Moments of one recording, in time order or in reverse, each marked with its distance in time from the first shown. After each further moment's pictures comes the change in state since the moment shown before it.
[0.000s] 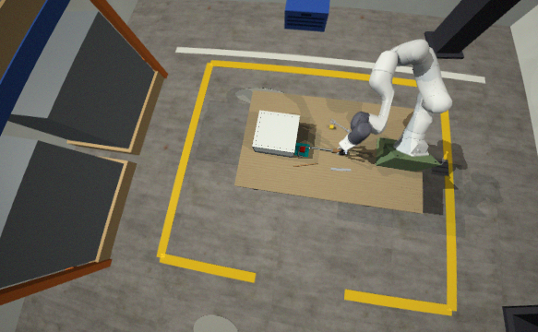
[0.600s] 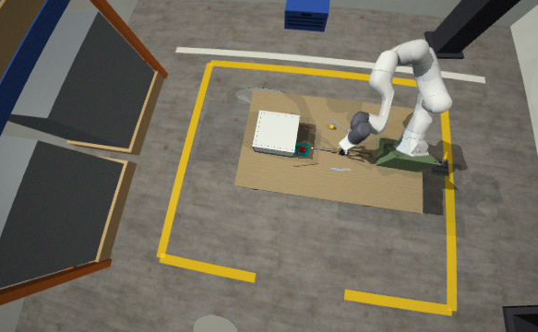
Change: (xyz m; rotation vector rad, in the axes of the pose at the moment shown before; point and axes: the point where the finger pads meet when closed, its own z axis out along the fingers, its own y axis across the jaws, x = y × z) arm 0.000 0.001 0.000 0.000 -0.001 -0.001
